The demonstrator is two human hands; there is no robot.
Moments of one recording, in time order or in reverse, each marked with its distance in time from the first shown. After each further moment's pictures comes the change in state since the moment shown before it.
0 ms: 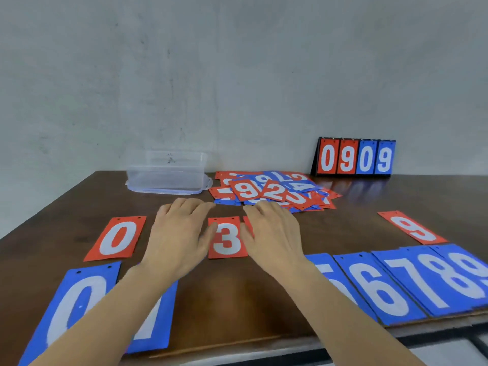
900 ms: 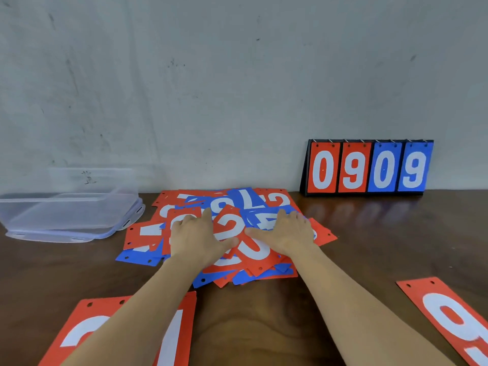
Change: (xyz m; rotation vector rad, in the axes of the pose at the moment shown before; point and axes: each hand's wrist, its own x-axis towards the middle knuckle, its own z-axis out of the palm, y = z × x) left_hand 0.222 0.103 0.233 0.107 -0.425 -0.387; right_hand 0.183 0.288 0.172 0.114 -0.503 0.406
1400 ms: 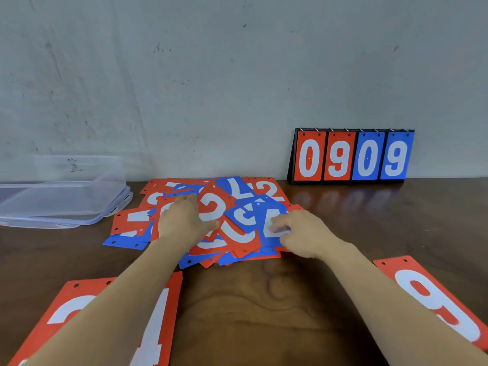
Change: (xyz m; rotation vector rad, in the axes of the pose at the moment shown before) left_hand -0.006 0.004 -0.010 -0.209 0.007 -0.039; right_hand -0.056 0.056 -0.037 0.031 -0.093 -0.300
